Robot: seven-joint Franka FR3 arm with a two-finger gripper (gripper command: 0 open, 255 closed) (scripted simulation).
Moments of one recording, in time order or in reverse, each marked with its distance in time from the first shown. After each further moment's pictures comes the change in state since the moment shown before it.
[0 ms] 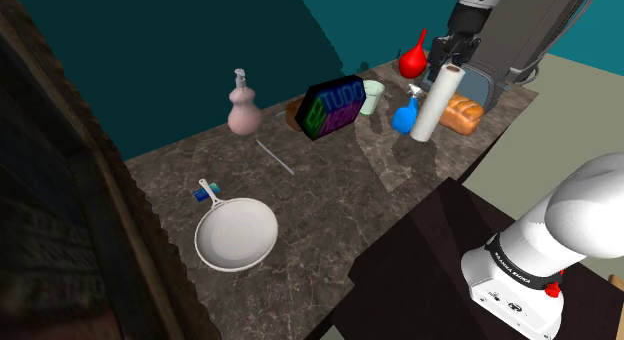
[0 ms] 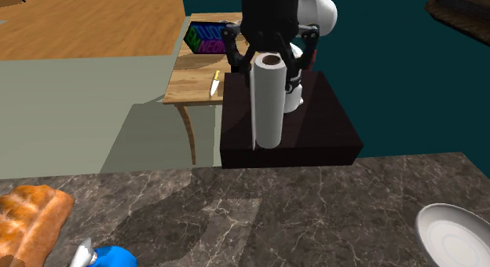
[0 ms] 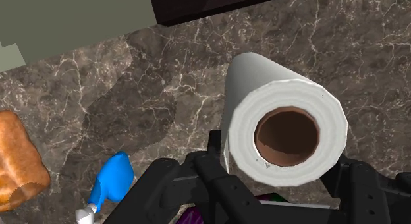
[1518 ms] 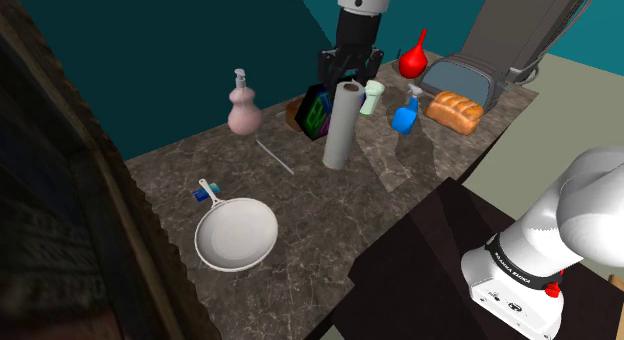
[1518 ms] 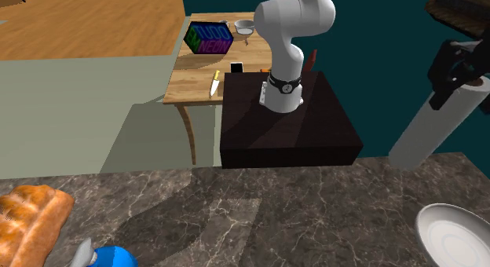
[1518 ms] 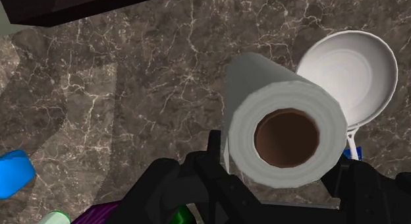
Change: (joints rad) arm 0.222 0.226 0.394 0.195 0.151 0.060 0.545
